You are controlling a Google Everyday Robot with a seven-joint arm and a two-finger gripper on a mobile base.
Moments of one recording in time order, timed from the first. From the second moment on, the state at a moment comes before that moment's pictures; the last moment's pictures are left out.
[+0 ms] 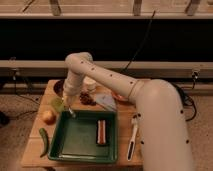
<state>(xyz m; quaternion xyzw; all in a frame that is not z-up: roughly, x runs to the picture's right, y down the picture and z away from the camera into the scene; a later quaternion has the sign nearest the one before) -0.209 0.082 0.786 -0.08 -0.47 -0.73 0.49</state>
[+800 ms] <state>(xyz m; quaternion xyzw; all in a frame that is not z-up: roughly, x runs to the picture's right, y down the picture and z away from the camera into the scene) -0.248 0.077 0.804 -0.09 -0.46 -0.75 0.47</state>
